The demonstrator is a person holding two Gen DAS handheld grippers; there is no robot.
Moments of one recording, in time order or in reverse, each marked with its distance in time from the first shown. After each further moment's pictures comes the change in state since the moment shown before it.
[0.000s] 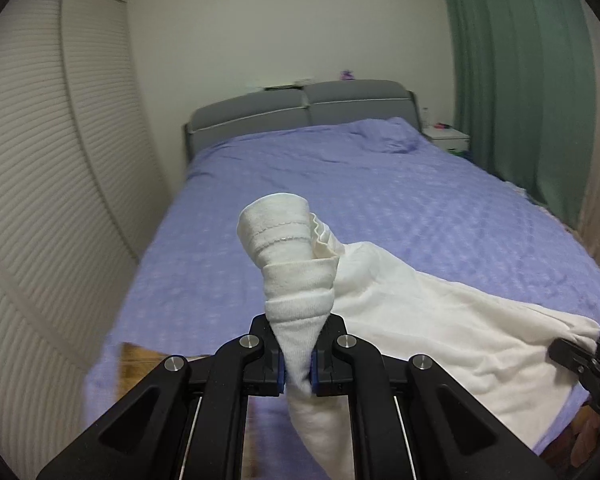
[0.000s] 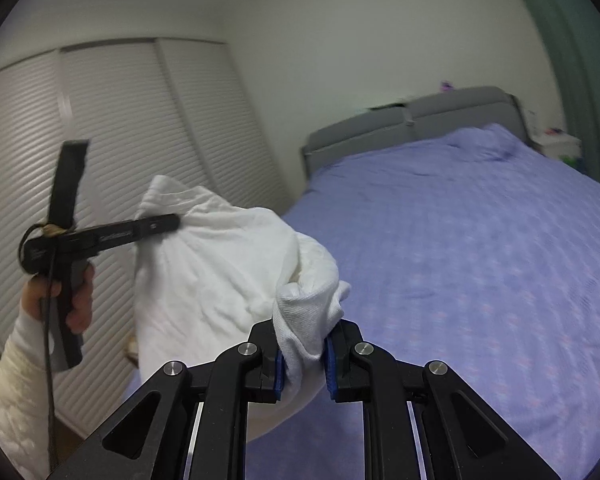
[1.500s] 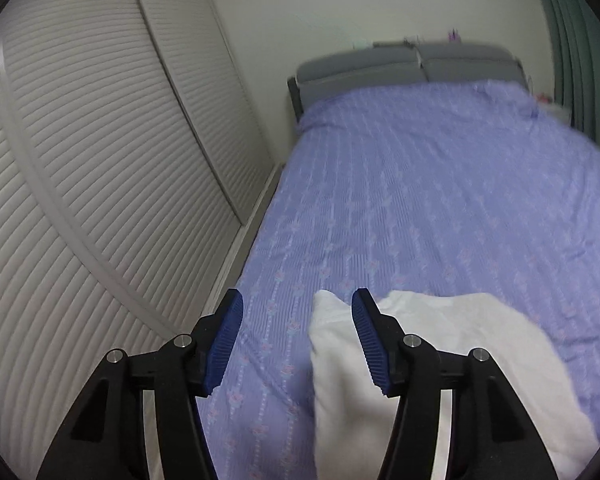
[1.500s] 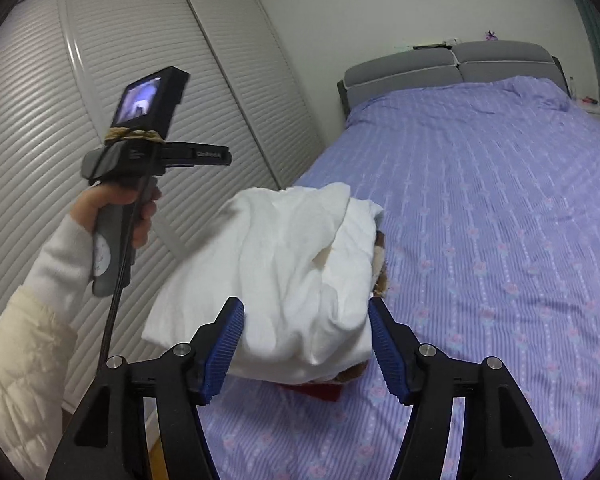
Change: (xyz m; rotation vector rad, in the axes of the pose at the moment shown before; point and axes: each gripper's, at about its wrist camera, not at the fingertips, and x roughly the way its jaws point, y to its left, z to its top) left arm 0.104 0.226 -0.093 -0.074 0.088 0.303; right arm 0.116 0.109 -0.107 0.010 0.186 0.022
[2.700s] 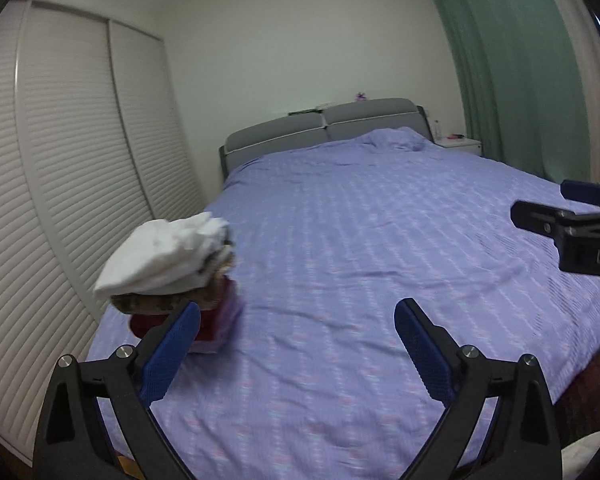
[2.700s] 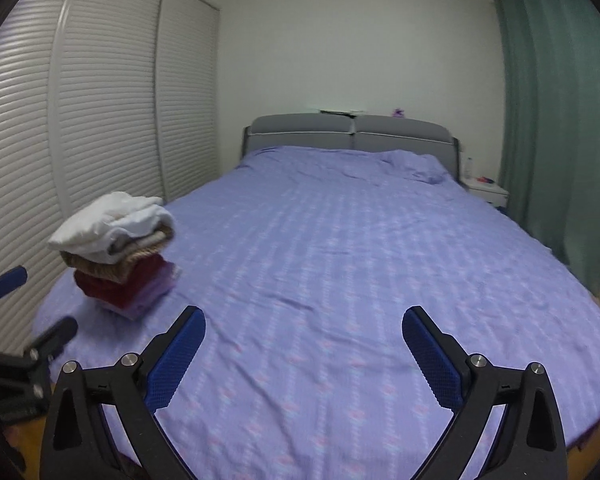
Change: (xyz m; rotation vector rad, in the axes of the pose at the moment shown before) left arm -0.313 -0.303 -0.225 0.055 -0.256 -0.170; right arm -0.287 -0.168 -0.069 -0.175 -0.164 -0.440
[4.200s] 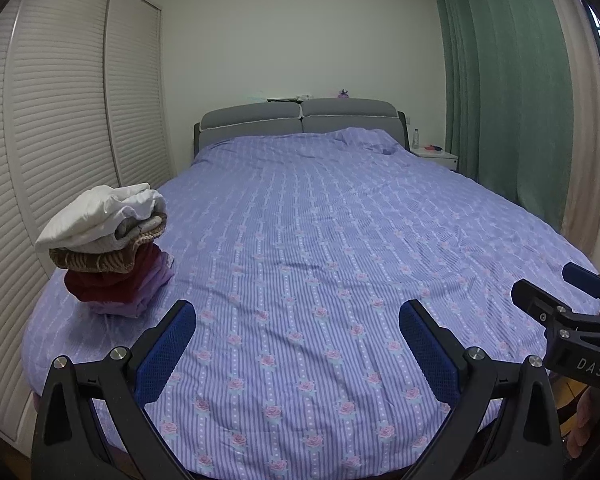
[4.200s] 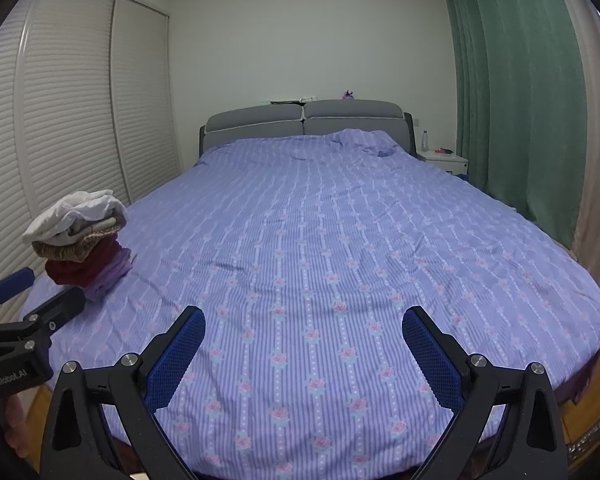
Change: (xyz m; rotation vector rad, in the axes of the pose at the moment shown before) left arm -0.008 -0.082 0.004 -0.149 0.042 -0.125; right arm -0.043 -0.100 -0.066 0.103 0.030 -0.083
